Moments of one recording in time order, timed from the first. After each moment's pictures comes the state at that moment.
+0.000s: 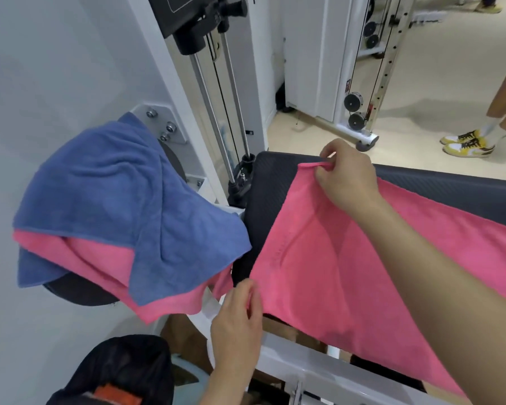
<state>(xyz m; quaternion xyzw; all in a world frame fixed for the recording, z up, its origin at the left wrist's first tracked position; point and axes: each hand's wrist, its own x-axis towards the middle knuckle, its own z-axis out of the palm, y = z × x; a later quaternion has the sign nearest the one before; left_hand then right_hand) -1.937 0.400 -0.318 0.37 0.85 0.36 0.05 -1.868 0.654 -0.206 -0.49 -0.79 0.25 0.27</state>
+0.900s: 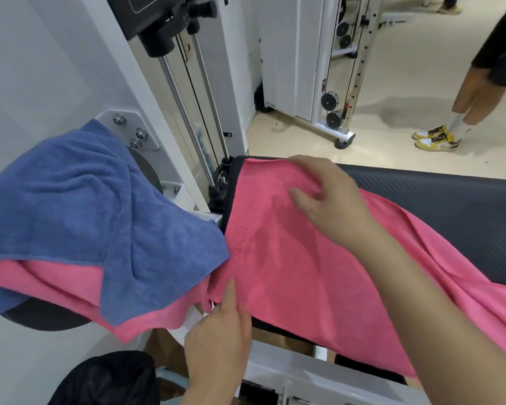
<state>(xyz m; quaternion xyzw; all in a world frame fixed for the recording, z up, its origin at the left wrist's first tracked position) -1.940 0.408 -0.287 0.44 0.89 0.13 0.05 -1.834 0.619 -0.199 -0.37 -0.83 0.31 0.29</state>
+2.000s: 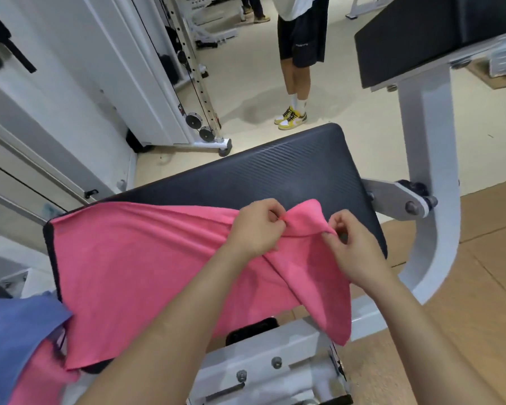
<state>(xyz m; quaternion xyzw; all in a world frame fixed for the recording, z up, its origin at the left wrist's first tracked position) -1.684 0.599 -0.234 0.70 0.61 0.17 0.33 -1.510 0.544 -0.280 -0.66 -0.56 0.33 0.38</state>
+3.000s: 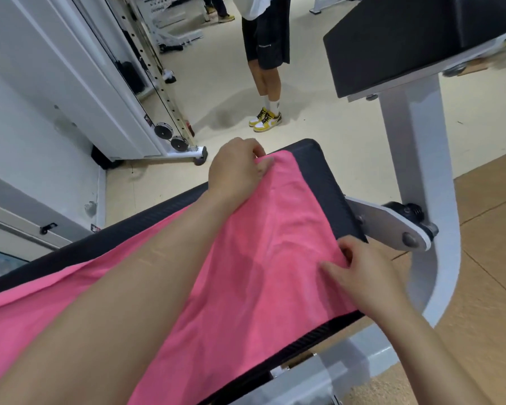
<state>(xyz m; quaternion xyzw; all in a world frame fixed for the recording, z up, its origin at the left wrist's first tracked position) -1.643 0.761 -0.216 0.79 0.57 0.21 0.09 -1.482 0.574 -0.280 -0.76 -0.53 0.27 0.25</state>
